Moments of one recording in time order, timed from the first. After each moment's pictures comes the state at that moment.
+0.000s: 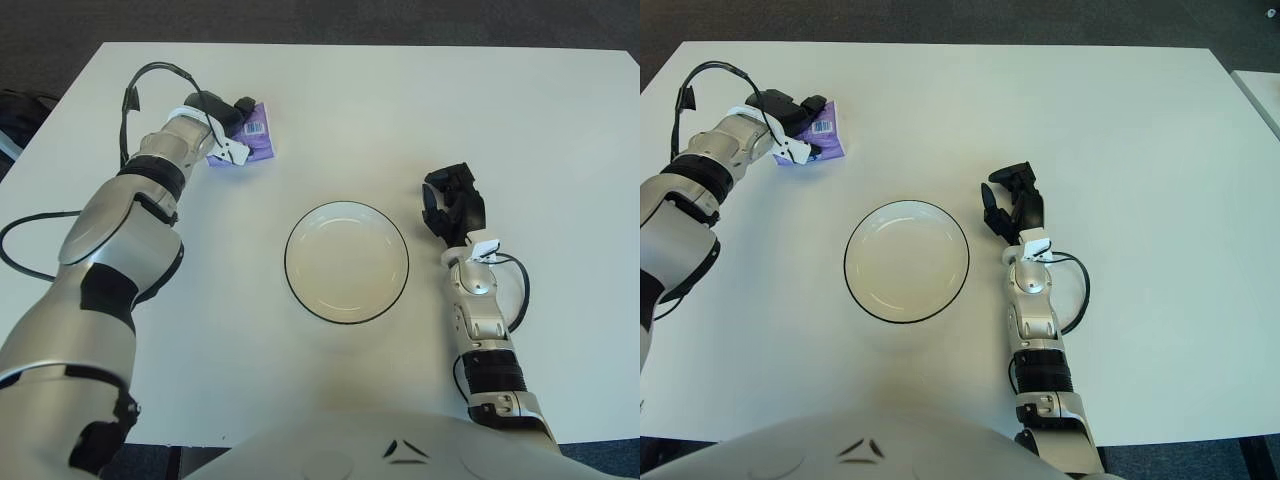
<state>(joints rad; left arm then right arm) -1.16 0.50 -0.84 1.27 0.93 -0.23 0.01 -0.11 0.04 -0.04 0.14 -0.06 -0.19 -0.16</state>
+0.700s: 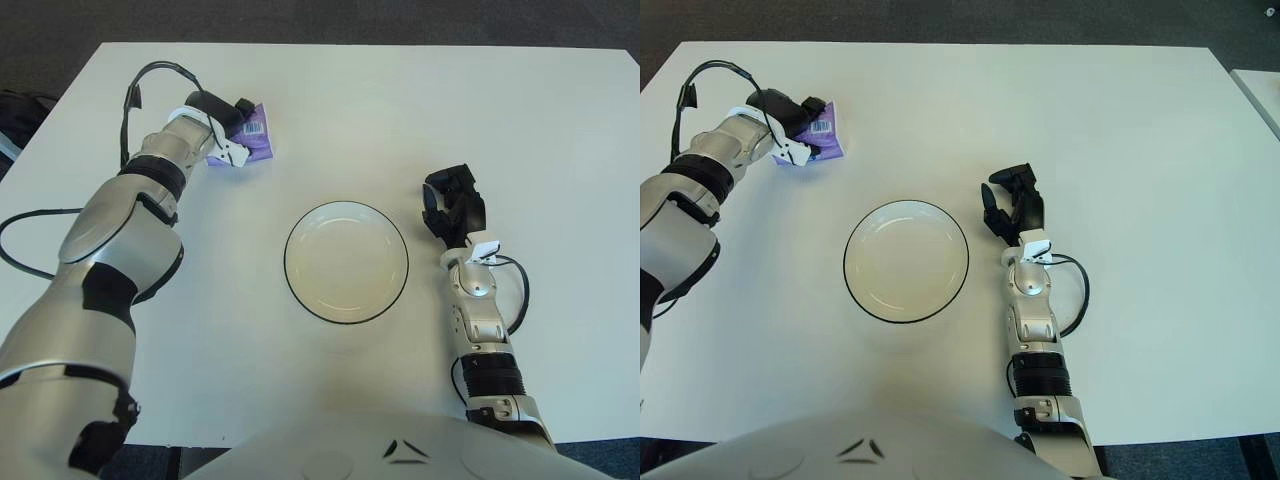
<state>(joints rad) -1.16 0.51 -0.88 1.27 0.95 -0.22 0.04 -0.10 0.05 -0.04 0.10 -0.07 -0.17 -0.17</state>
